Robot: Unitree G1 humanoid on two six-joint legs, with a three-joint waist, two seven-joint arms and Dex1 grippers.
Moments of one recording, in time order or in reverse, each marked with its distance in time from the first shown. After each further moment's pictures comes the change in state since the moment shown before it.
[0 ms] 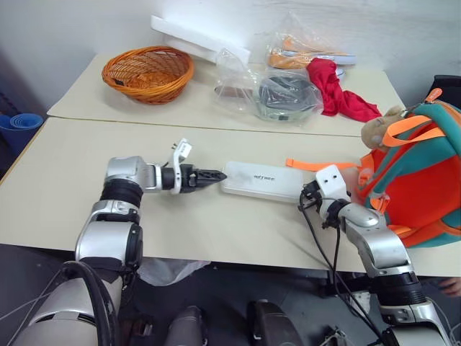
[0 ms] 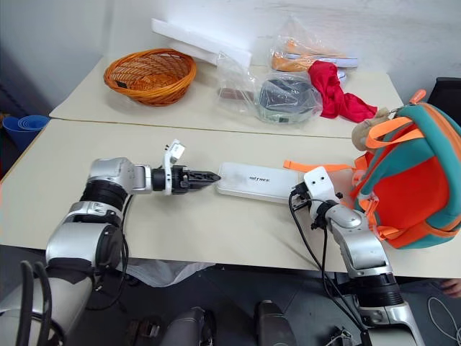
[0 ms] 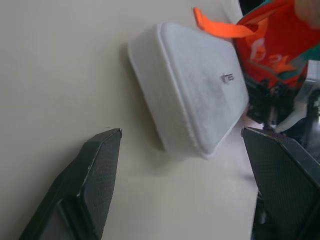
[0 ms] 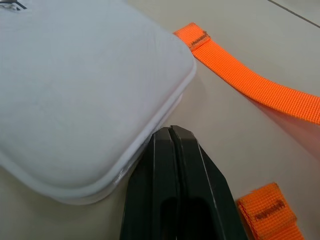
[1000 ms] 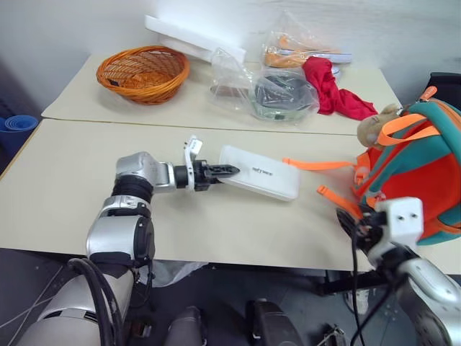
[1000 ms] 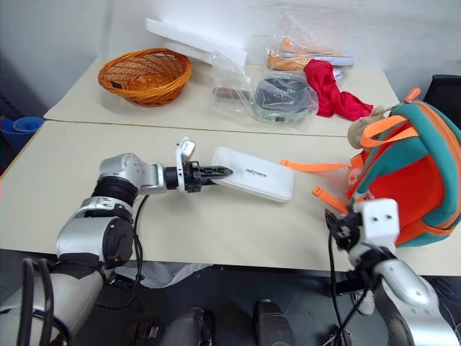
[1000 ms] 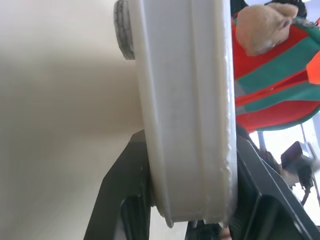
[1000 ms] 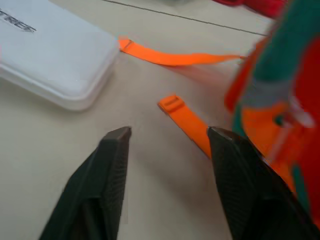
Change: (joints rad) left arm -0.014 -0.004 0.164 -0.013 -0.128 0.149 0.046; right arm 0.560 0.154 -0.479 -0.897 0.258 0.391 -0.138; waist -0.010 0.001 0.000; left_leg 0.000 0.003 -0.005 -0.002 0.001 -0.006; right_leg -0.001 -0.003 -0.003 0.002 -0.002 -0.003
